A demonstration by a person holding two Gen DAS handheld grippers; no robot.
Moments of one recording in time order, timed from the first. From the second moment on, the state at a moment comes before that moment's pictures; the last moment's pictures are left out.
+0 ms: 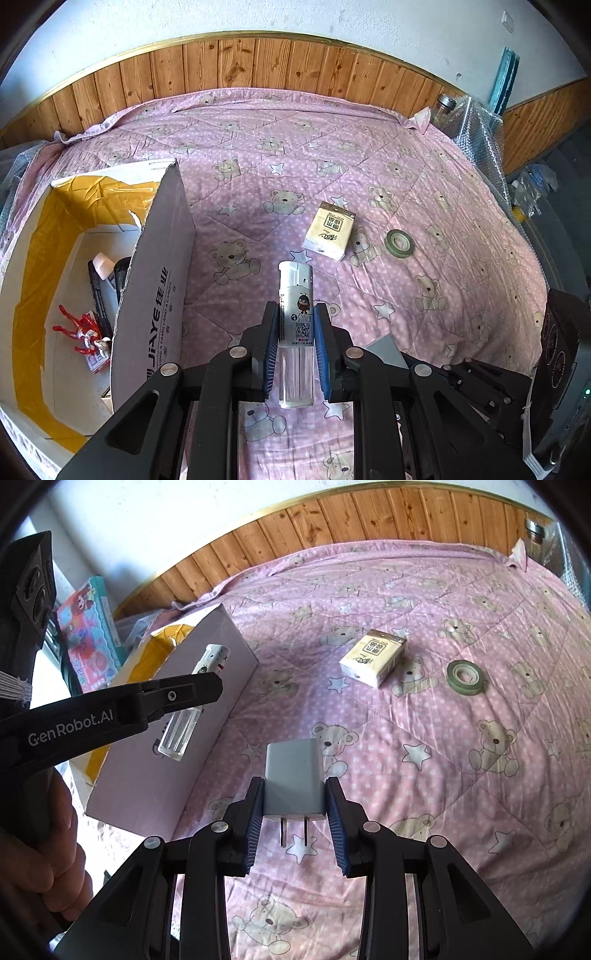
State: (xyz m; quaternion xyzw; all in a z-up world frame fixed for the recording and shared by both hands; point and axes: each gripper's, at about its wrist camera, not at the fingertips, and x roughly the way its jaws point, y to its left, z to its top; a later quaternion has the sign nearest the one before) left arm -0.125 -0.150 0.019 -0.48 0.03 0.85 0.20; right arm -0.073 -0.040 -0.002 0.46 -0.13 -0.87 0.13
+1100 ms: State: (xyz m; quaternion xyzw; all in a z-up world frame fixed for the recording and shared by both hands) left arm -0.074 -0.198 0.069 -0.42 -0.03 0.88 0.22; right arm -0.021 -0.086 0.040 0.44 -0.09 -0.88 0.15
